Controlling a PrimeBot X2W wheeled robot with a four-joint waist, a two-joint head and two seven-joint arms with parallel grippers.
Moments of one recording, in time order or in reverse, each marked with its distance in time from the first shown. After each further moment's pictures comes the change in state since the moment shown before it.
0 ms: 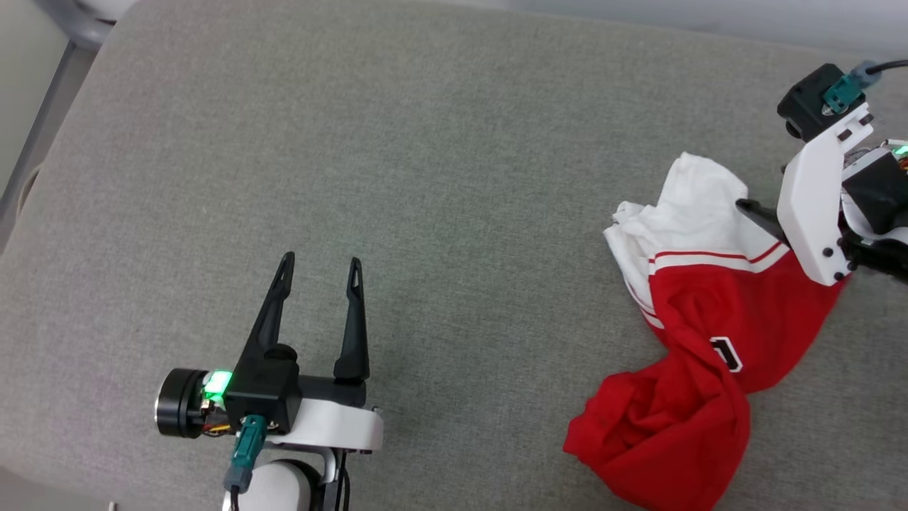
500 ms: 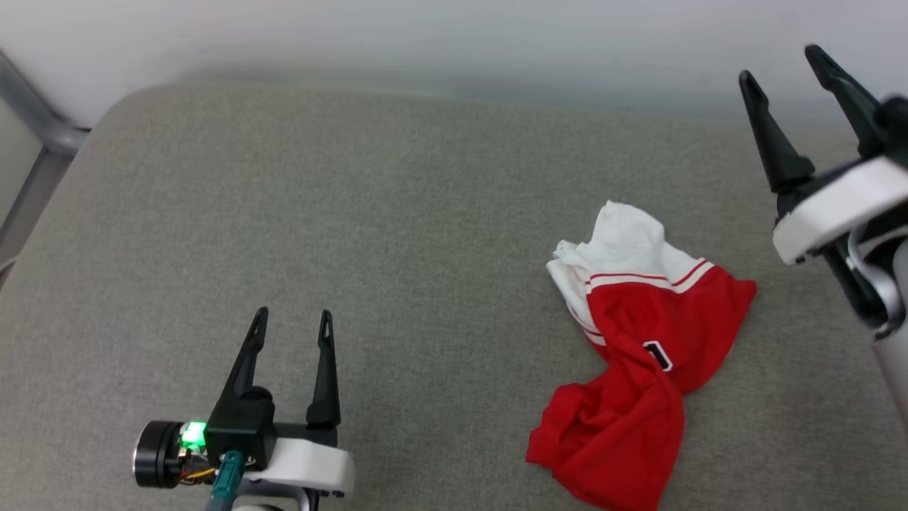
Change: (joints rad) left arm 0.106 0.019 0.058 0.031 0.004 -0.018 0.000; right arm 0.317 0.298 -0.578 -0.081 -0.440 0.000 -0.787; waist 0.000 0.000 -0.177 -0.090
